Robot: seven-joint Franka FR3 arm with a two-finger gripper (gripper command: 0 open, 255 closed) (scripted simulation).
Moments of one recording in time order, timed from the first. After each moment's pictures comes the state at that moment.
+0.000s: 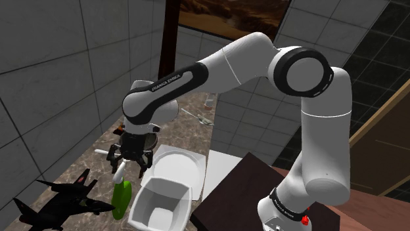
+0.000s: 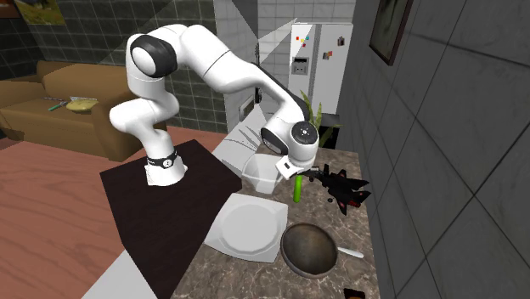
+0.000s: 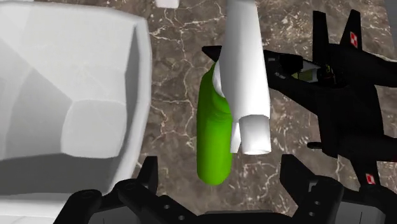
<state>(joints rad) 0.20 0.51 0.32 -1.90 0.46 2.24 1.10</state>
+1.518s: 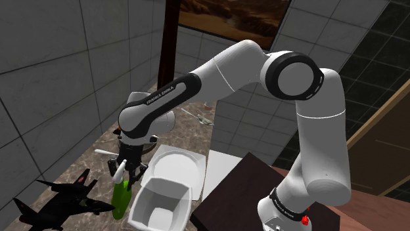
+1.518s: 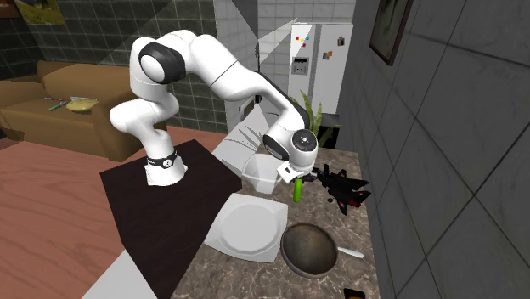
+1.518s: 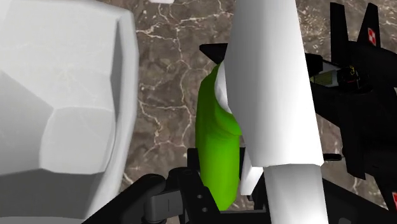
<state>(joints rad) 0.23 0.58 0.33 -1.90 0.47 2.32 1.10</state>
